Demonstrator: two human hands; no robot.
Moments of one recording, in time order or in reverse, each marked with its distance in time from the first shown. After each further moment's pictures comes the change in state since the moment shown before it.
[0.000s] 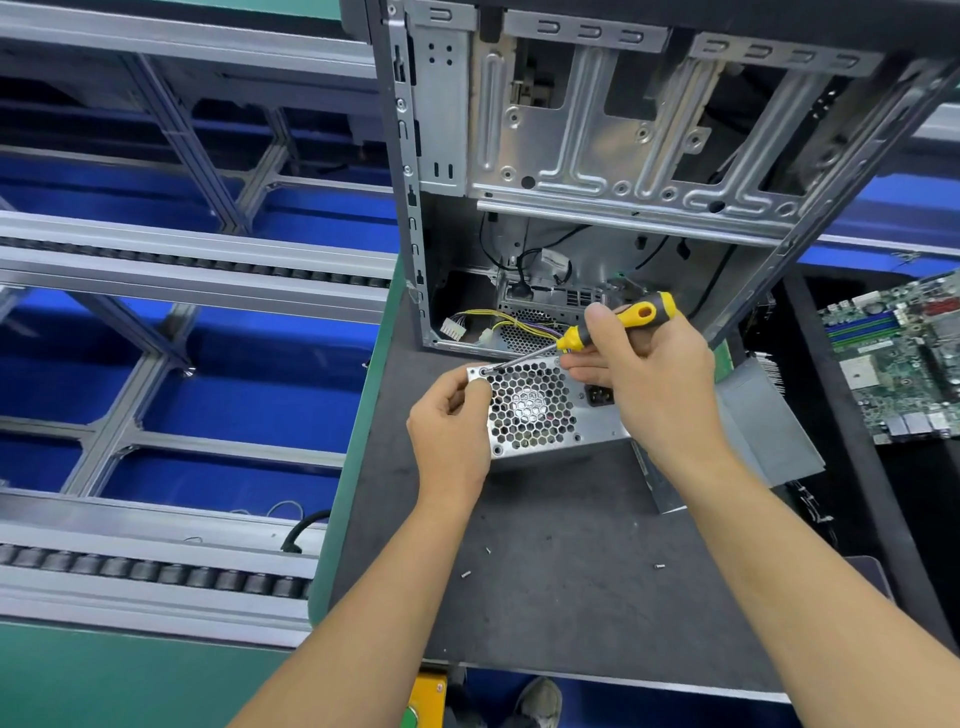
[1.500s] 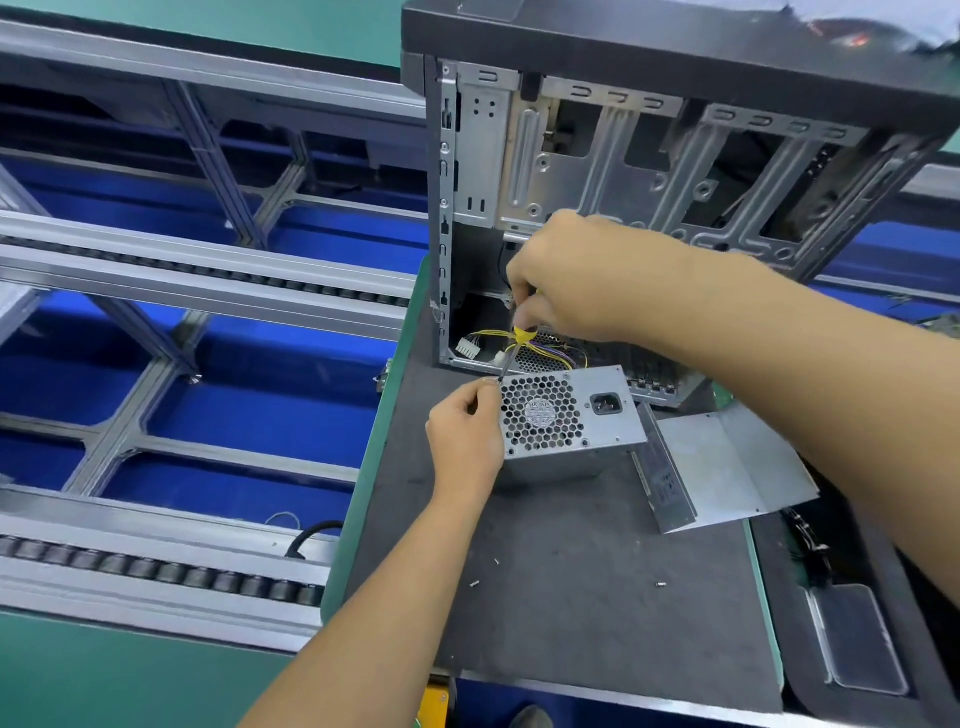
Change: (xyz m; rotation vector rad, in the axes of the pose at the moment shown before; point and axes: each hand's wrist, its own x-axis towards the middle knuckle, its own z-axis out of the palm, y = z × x) left_hand 0.012 0.001 -0.001 0.075 0.002 -0.032; right_hand 0.043 -0.139 0.049 -1.441 -0.719 -0.525
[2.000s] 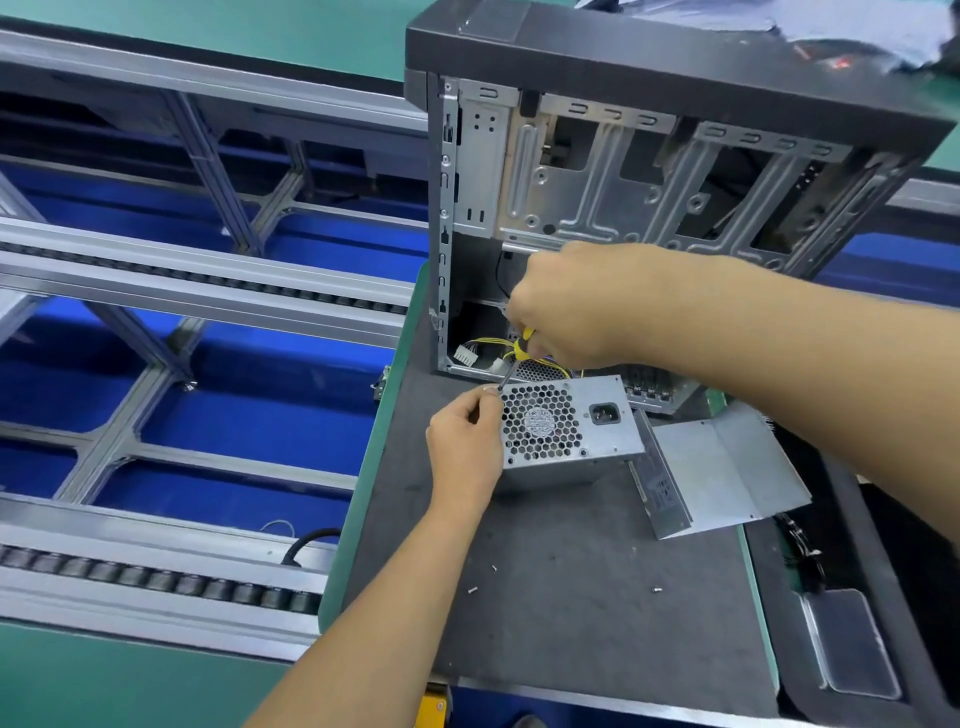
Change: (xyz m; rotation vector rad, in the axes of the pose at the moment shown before) left_hand 0.001 -0.002 0.000 0.007 -0.012 0.003; right_hand -0.009 -0.008 -0.005 -0.350 -0.071 -0.142
